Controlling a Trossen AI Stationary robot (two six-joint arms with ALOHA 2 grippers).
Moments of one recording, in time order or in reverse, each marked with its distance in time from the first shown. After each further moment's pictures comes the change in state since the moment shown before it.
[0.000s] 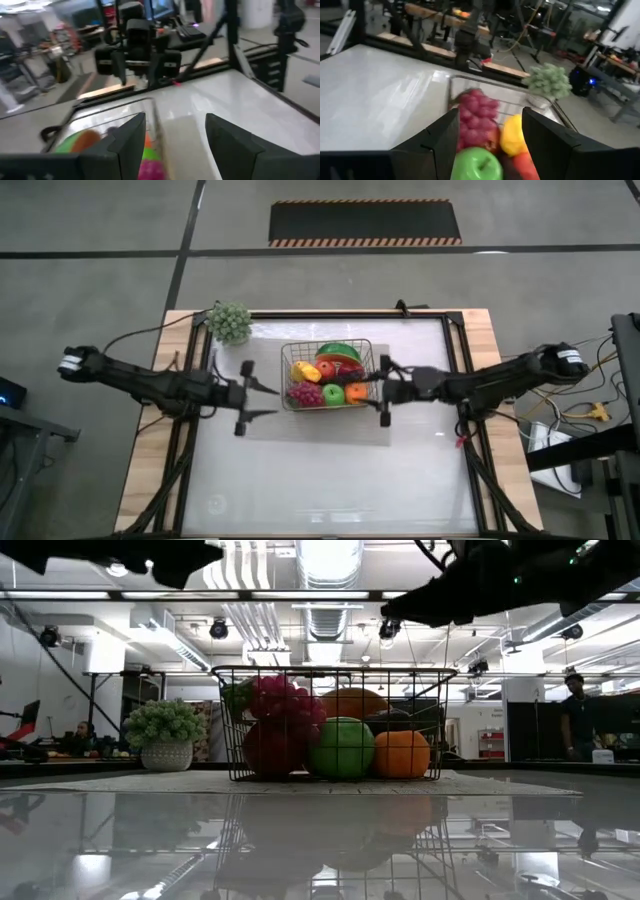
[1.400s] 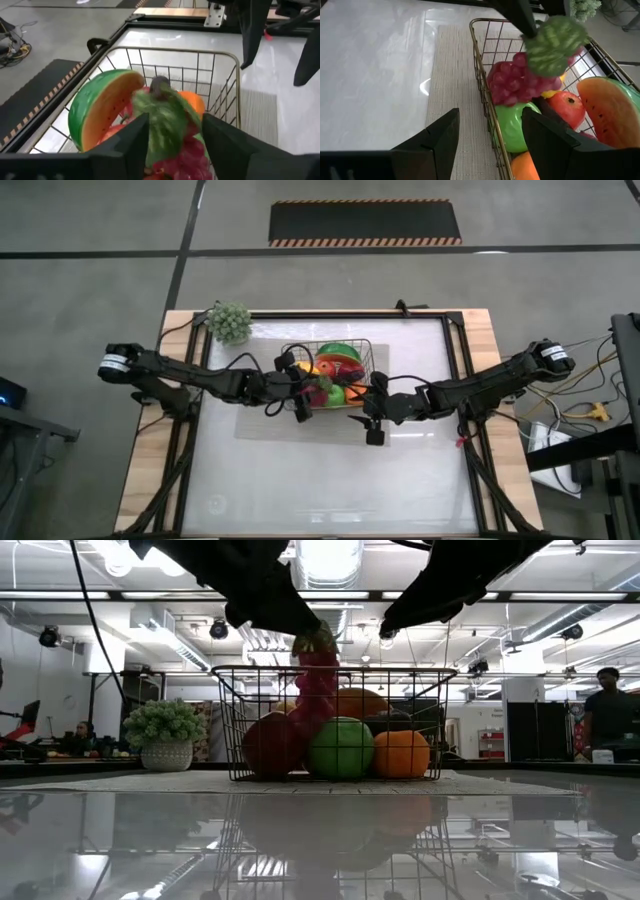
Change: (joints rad) left arm 0.104 0.626 0.448 -0.210 -0.318 -0.339; right arm 0.203 0.131 0.366 -0.691 0.275 0.376
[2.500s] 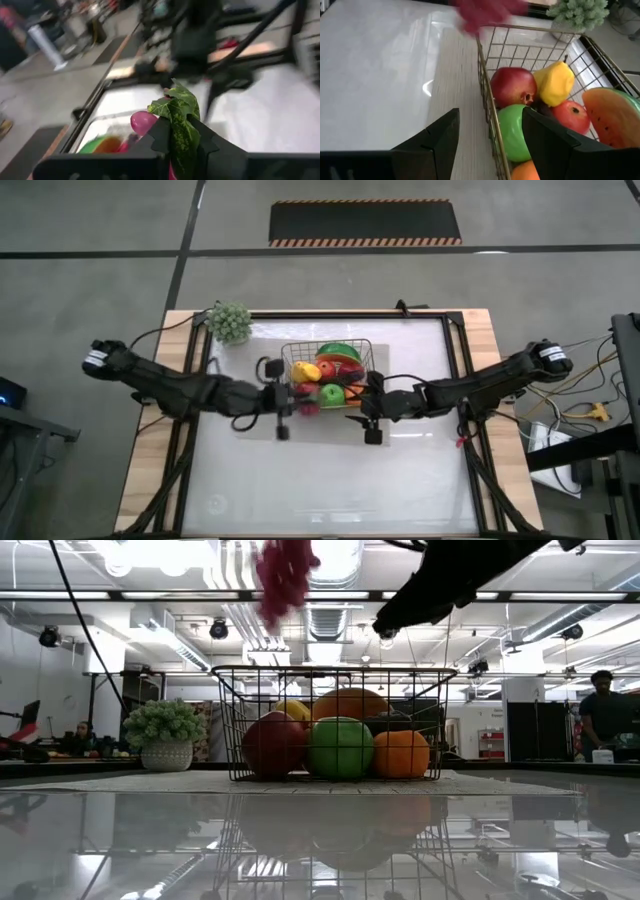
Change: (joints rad) left arm -0.199 -0.171 0.080 -0.039 -0.021 0.229; right arm -0.031 0.020 0.000 0.046 -0.052 -0.059
